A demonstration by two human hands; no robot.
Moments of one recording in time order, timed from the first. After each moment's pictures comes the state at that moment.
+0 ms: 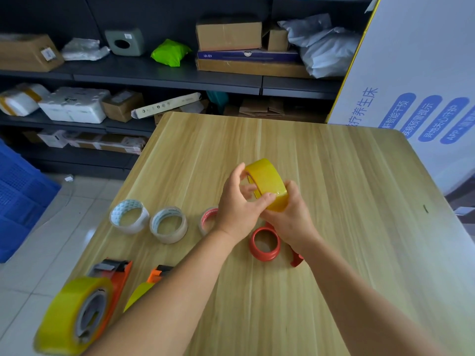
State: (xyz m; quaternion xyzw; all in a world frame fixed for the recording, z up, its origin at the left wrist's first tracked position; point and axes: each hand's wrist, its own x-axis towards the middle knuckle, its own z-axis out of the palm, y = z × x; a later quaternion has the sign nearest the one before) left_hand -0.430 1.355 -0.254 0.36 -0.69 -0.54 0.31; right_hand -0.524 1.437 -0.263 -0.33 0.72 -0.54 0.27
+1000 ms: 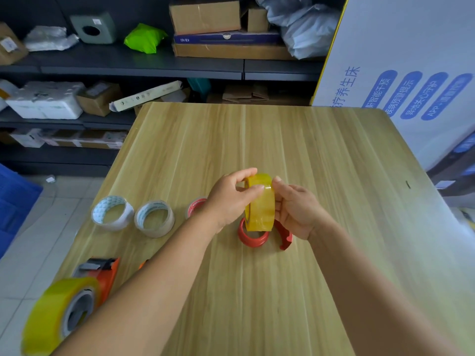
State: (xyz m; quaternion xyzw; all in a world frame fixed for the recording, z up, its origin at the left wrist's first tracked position) left_hand -0.434 1.352 -0.252 0.34 -0.71 -0.60 0.15; right_hand -0.550 1.458 -0.260 -0.14 0.53 -0.62 0.56
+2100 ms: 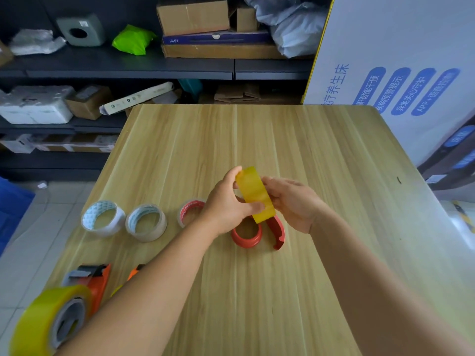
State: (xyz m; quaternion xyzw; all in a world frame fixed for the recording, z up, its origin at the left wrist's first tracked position) left_hand -0.440 1.356 -0.266 0.33 -0.78 -0.51 0.12; right_hand -0.564 1.463 -0.246 -0.14 0.56 -0.60 0.55
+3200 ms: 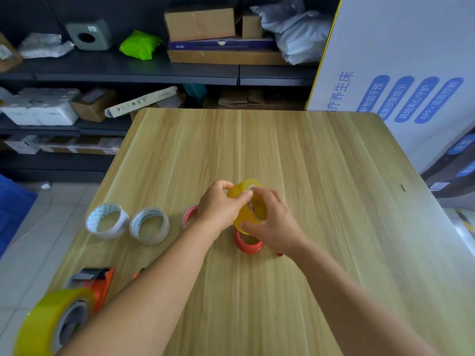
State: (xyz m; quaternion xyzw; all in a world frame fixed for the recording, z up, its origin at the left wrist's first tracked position) left_hand -0.443 1.345 -0.273 0.50 -0.70 -0.50 0.13; right_hand -0.525 1.460 -0.277 -0.41 0.79 -0.39 0.24
